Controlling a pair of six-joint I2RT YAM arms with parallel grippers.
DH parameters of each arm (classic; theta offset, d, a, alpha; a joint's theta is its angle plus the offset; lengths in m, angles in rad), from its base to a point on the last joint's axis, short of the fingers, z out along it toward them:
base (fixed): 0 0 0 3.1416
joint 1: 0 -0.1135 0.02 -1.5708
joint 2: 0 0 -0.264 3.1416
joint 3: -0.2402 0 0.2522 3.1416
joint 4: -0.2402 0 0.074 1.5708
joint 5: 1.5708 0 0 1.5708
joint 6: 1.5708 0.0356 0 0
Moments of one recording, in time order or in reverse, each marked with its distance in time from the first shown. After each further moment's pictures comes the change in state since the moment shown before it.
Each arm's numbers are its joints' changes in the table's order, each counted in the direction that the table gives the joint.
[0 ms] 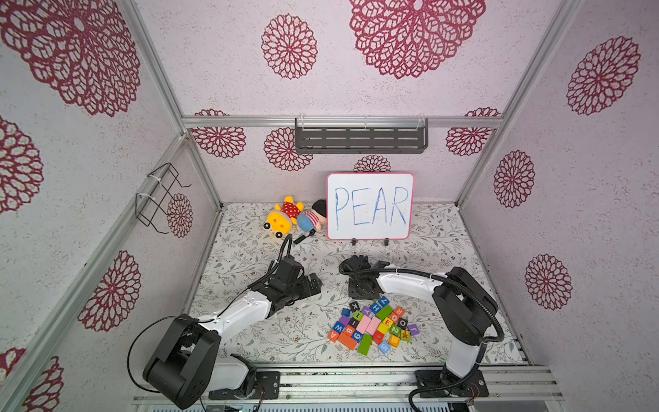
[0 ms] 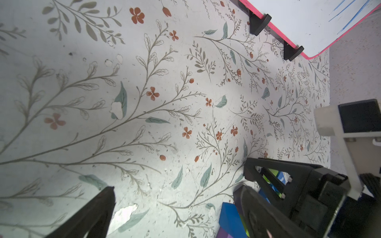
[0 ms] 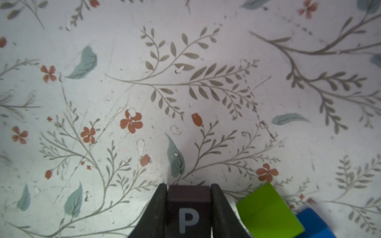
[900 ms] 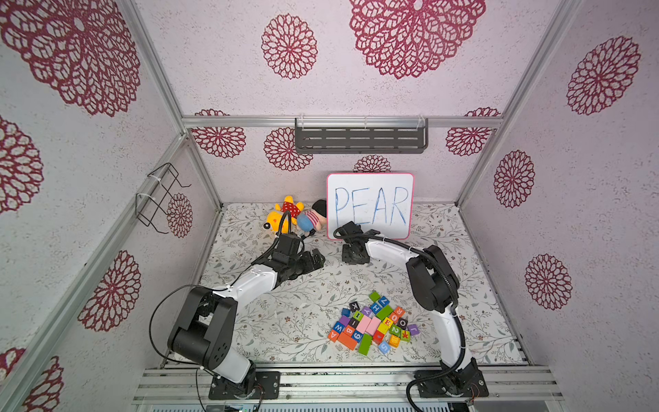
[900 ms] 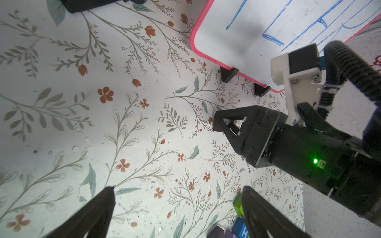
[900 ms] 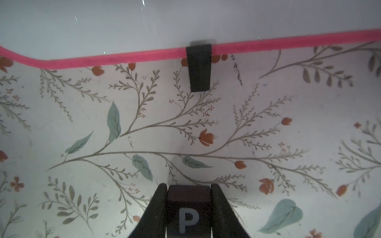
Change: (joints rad) left arm -0.112 -0.237 -0.282 -0.002 0.133 0.064; right arm 0.179 -0.386 -0.550 -0.062 0.010 -0.184
